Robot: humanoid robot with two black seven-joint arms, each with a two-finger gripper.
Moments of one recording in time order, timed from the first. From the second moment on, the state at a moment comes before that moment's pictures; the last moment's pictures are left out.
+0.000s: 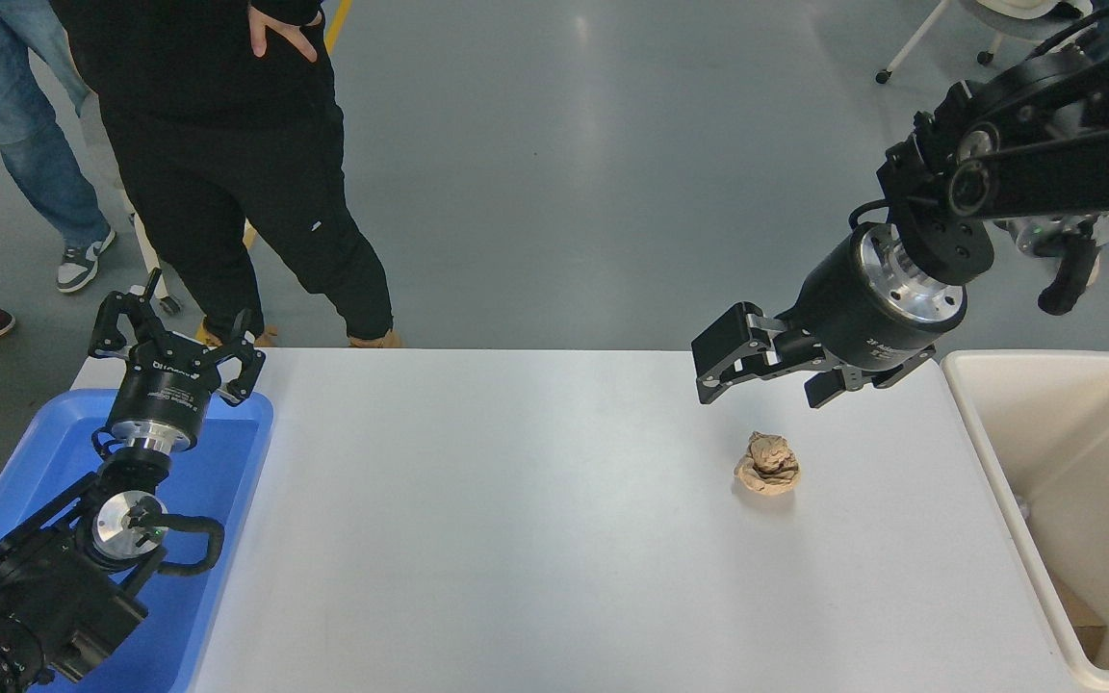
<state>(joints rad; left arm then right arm) -0.57 0.28 -0.89 -0.47 -0.07 -0.58 -0.48 2.36 -0.22 -1.24 1.60 -0.01 0.58 0.08</state>
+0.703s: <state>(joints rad) -0.57 0.28 -0.89 -0.47 -0.07 -0.58 -0.48 2.36 -0.21 -1.24 1.60 -0.01 0.58 0.08</state>
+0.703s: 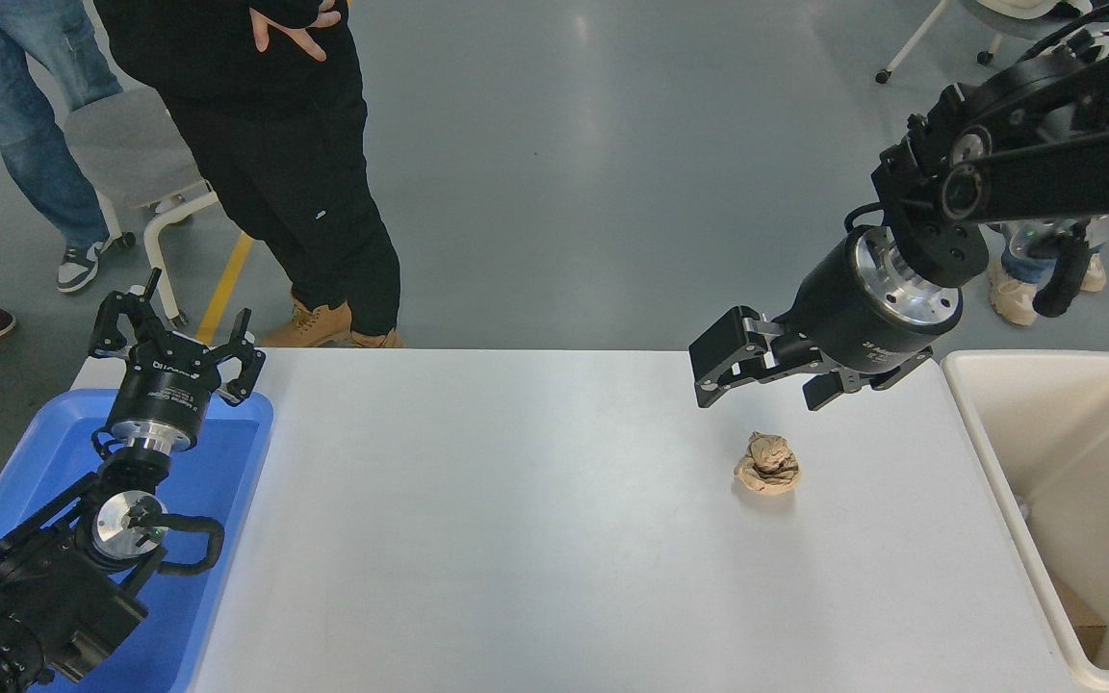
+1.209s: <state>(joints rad) -0.57 0.28 -0.89 -0.47 -0.07 -0.58 -0.48 2.32 -0.19 -1.24 1.56 -0.01 0.58 0.08</state>
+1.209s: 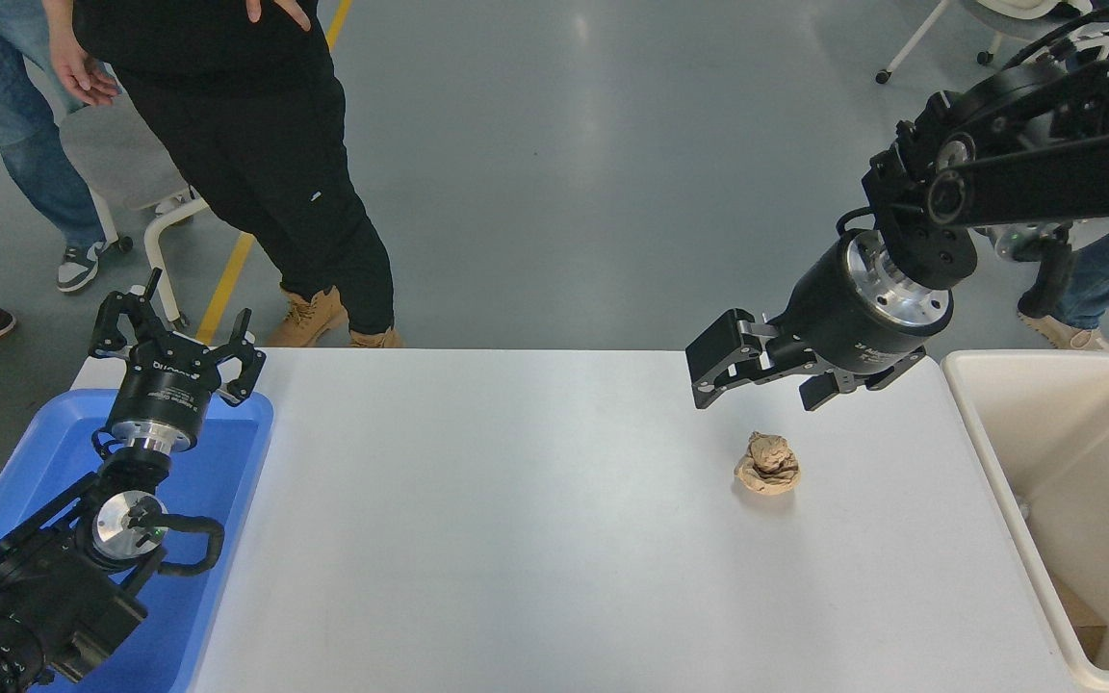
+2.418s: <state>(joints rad) -0.57 0.28 -0.89 -0.47 -0.07 -0.58 -0.48 2.22 -0.18 -1.24 1.44 -0.01 0.58 0.08</state>
